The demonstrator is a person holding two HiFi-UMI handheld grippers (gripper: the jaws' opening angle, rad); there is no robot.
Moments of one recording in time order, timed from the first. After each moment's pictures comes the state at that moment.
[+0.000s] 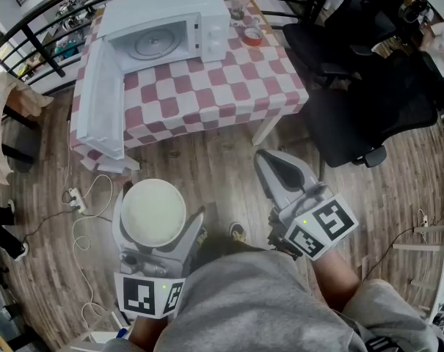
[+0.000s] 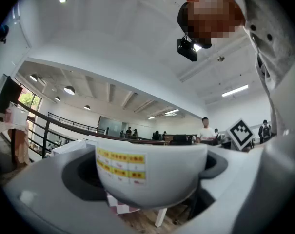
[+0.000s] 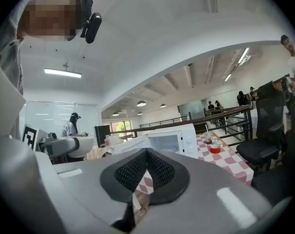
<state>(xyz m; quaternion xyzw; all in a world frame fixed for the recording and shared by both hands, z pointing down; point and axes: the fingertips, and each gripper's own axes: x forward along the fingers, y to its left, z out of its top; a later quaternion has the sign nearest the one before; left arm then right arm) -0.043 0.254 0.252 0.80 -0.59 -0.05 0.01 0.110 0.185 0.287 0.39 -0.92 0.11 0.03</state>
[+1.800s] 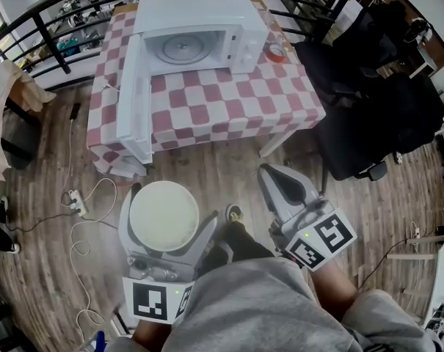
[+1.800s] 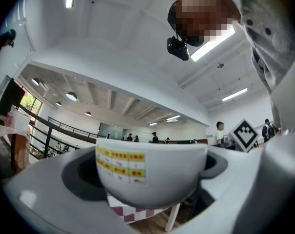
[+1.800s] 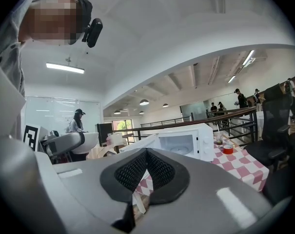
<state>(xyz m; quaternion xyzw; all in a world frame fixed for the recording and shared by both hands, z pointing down) -0.151 0.258 0.241 0.80 -0.59 -0.09 -0.02 -0.008 0.199 0.282 0.38 -0.92 0.10 0.03</state>
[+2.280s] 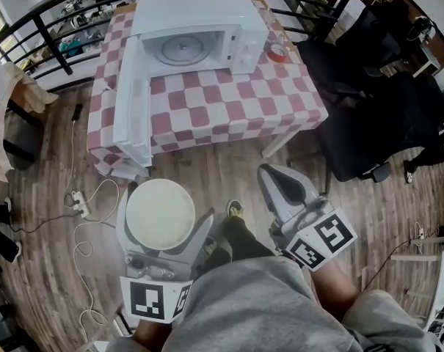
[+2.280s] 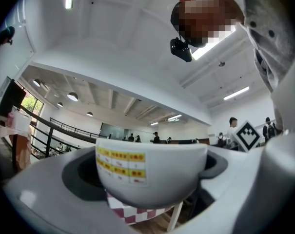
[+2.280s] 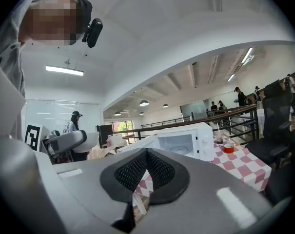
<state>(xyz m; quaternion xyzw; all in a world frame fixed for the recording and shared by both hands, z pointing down) -0.148 0.242 0.240 0.80 -0.60 -0.08 -0.02 0.000 0.185 0.287 0.38 -0.92 0.10 0.02</state>
